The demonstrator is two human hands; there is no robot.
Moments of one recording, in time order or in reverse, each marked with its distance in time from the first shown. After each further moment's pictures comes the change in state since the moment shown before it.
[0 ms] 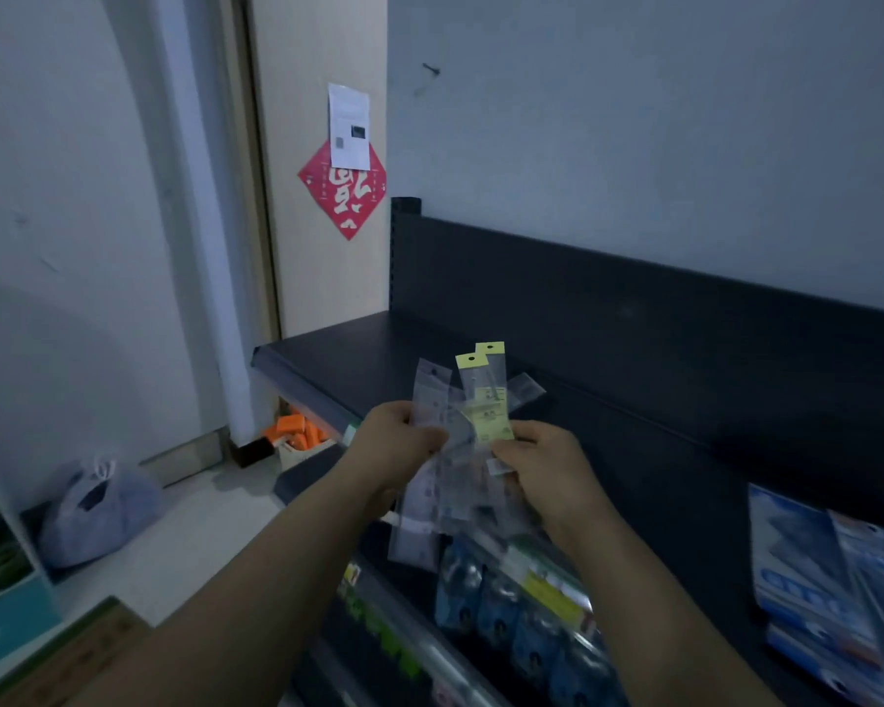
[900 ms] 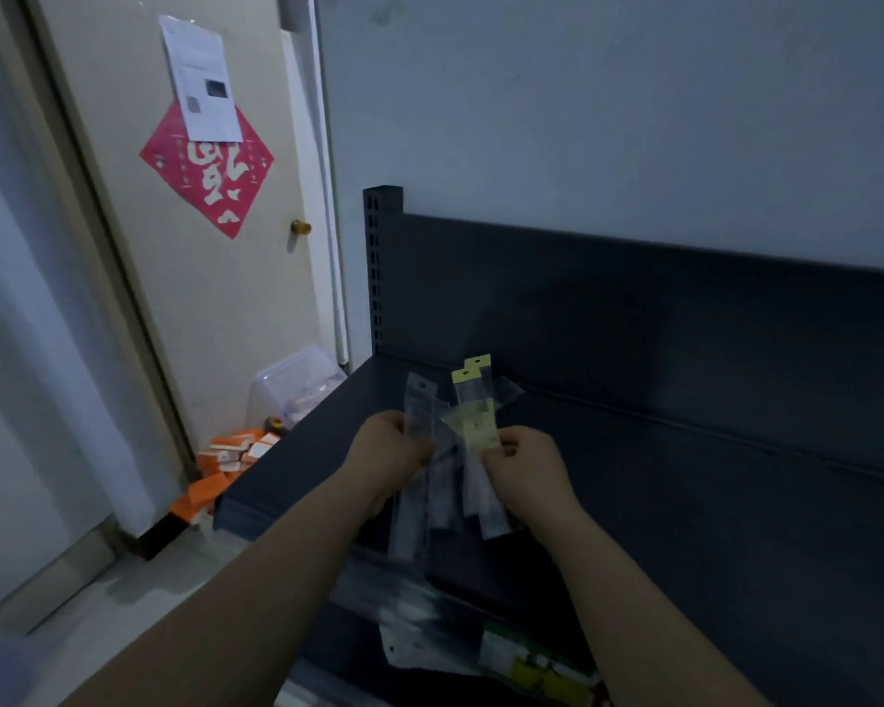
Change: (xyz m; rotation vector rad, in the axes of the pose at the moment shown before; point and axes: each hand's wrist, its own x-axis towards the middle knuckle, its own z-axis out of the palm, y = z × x) left_hand 0.310 -0.046 -0.110 0.231 -0.264 0.028; right_hand 0.246 0.011 0.166 -0.296 0.363 0.168
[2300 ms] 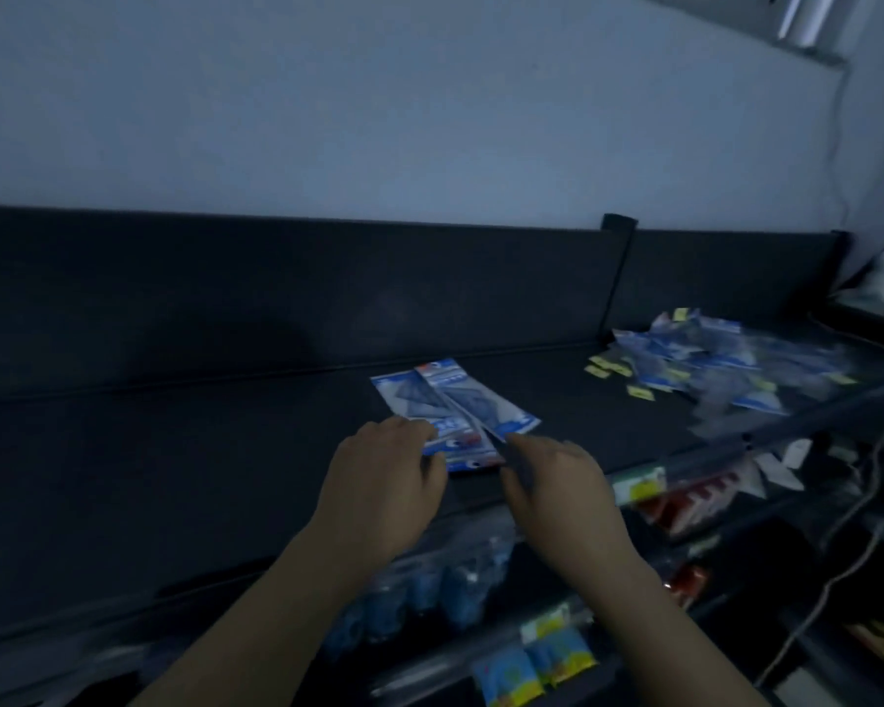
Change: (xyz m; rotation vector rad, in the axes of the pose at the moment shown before) left_hand -0.274 0.149 0.311 0.511 -0.403 1.077; right_hand -0.288 0.165 -0.353 -0.878 0.665 0.109
